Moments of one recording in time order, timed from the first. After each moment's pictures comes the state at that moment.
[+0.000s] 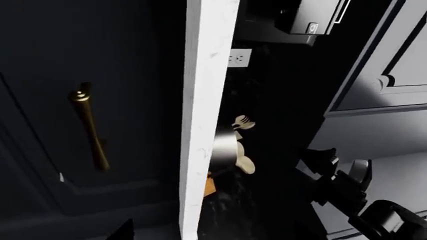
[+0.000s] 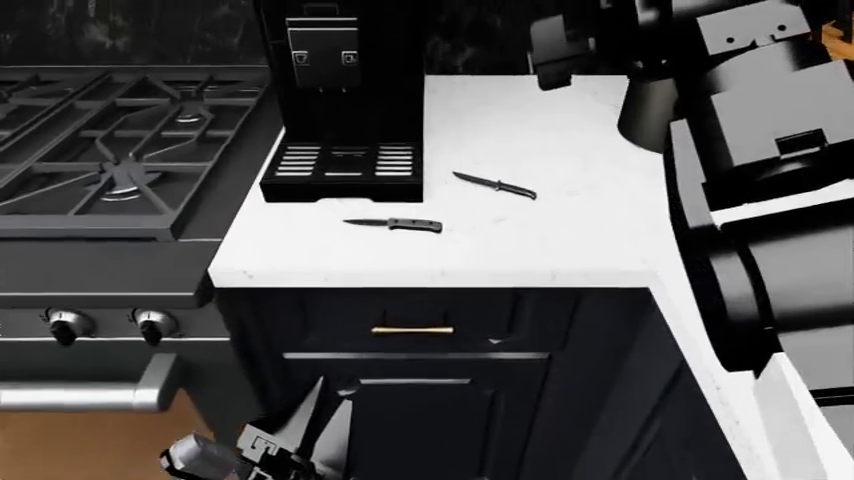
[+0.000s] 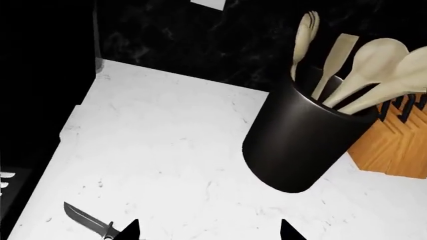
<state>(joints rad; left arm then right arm) -0.02 -0.11 -0.12 -0.28 -1.54 -0.55 0.55 1.87 0.00 -0.41 1.30 0.15 0.95 0.05</state>
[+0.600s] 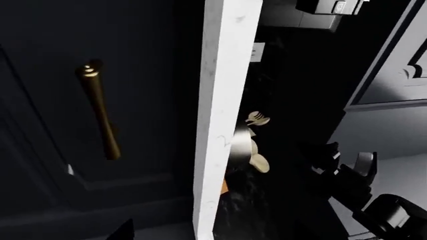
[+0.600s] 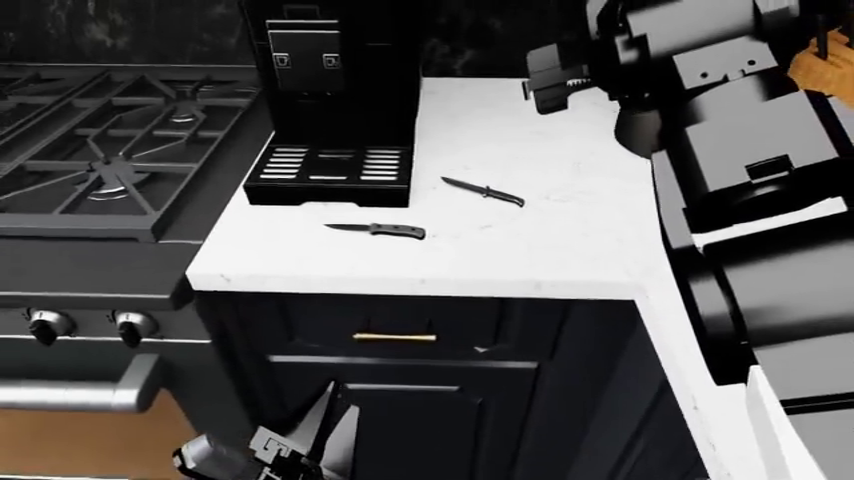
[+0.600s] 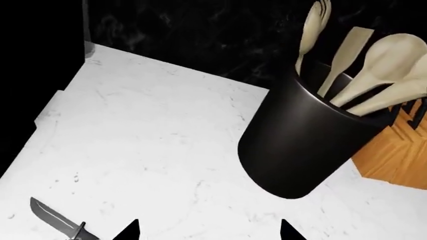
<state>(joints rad) -0.03 -0.12 -0.07 -0.32 -1.53 -0.52 0.56 1.82 0.00 -0.48 1.31 0.19 0.91 0.05</state>
